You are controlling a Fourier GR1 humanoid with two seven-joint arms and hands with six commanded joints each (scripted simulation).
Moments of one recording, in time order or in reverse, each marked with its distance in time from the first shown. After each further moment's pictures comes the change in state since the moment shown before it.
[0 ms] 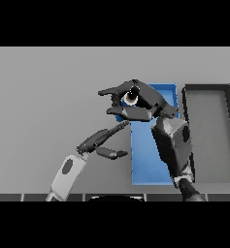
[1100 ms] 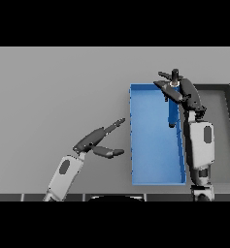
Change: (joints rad) left arm 0.008 0.023 0.015 -0.022 -0.017 0.026 -0.022; right arm 0.281 -0.197 -0.135 0.306 0.386 -0.145 0.031
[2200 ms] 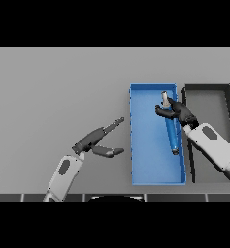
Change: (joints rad) left arm 0.002 0.005 0.001 -0.005 -0.007 0.011 -0.021; right arm -0.121 -0.598 0.944 0.122 -0.657 -0.433 0.001
